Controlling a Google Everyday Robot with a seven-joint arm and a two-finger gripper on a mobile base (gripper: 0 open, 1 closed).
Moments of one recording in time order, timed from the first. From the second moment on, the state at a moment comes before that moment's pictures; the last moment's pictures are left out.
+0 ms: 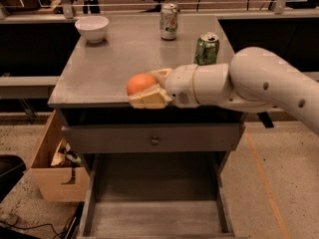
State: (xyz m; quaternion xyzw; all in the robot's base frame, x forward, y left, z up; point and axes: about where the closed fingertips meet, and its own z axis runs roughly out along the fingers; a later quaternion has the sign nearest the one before) arm 0.553 0.036 0.889 -0.47 0.68 0.30 0.49
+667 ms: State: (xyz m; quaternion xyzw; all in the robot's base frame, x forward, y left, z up) arm 0.449 -0.036 0.837 -0.42 0.74 0.29 0.43
